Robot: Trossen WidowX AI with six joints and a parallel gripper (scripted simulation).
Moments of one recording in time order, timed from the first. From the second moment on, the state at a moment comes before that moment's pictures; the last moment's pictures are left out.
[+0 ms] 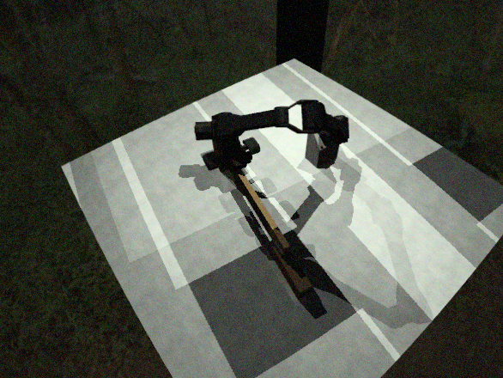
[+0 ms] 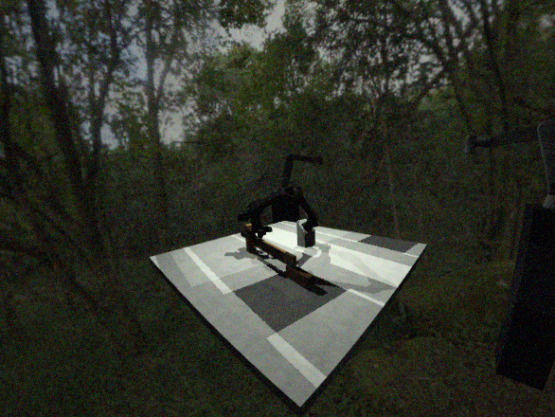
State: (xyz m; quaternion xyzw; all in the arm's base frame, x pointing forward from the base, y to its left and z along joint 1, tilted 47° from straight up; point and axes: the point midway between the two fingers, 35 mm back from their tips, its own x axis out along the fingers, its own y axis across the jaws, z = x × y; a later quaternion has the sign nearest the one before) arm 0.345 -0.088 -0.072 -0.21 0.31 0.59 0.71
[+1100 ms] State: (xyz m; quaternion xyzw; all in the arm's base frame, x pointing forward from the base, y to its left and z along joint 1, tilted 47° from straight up) arm 0.345 -0.092 -0.074 -0.21 0.31 0.59 0.71
